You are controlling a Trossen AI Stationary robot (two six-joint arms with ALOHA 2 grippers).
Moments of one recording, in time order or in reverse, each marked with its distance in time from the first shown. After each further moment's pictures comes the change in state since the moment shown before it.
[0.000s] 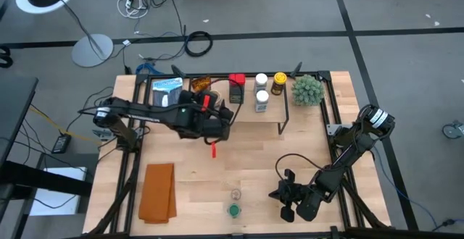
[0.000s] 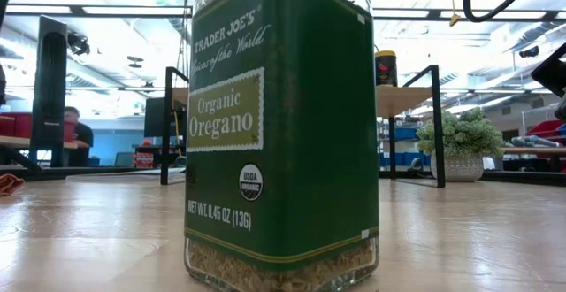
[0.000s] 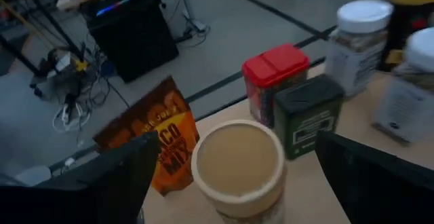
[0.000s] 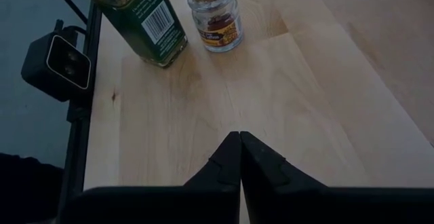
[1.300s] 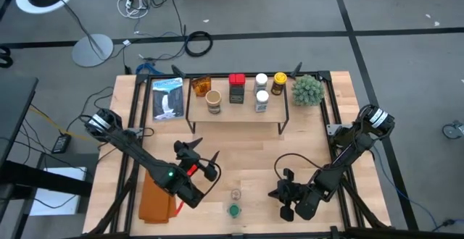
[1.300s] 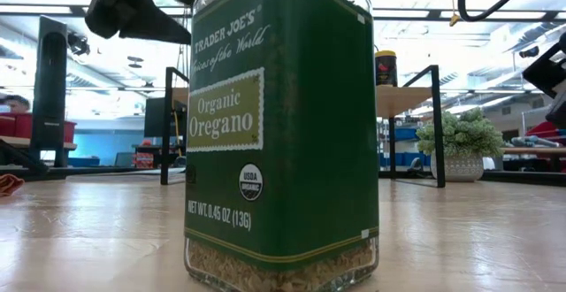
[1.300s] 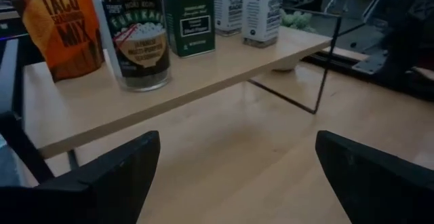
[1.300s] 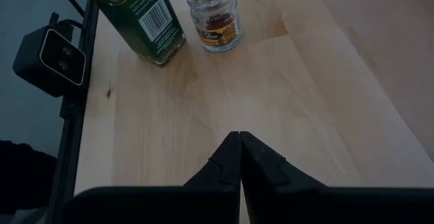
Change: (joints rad) left arm -0.449 0.000 -0.607 0.527 -0.225 -0.342; right arm -0.018 0.000 0.000 -0.001 -0.012 -0.050
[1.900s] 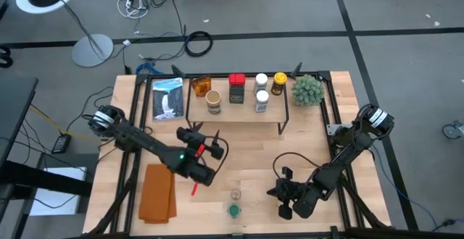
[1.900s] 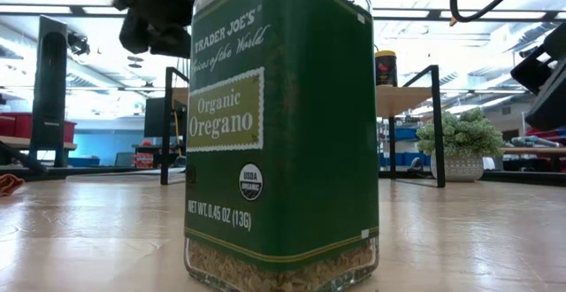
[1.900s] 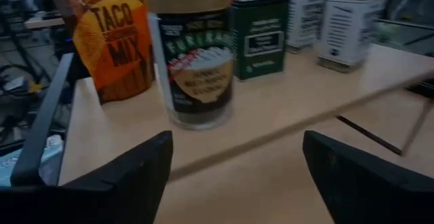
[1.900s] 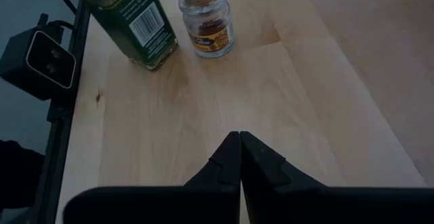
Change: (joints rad) left arm 0.210 0.000 0.000 0.001 -0.016 0.030; right arm -0.019 0.000 0.000 0.000 0.000 -0.036
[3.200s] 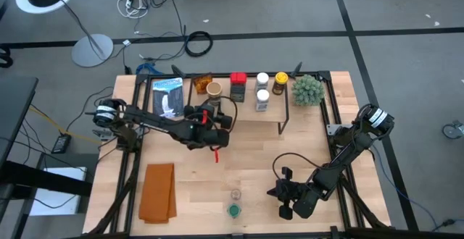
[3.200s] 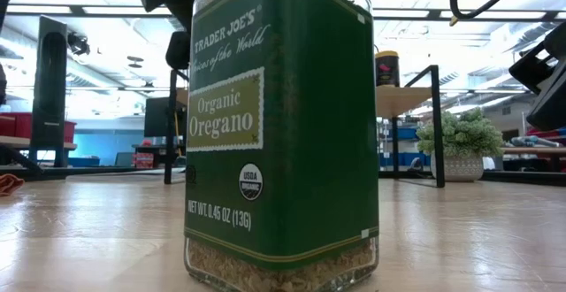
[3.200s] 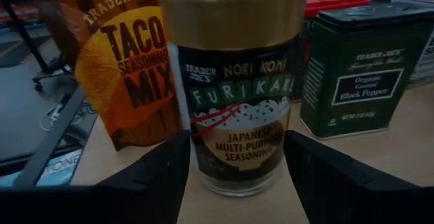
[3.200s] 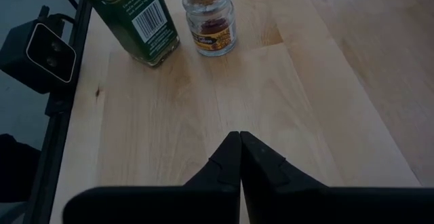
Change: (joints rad) left arm 0.309 -0.001 0.000 0.359 0.088 0.395; right arm 0.000 0.000 0.000 0.000 0.000 -0.027
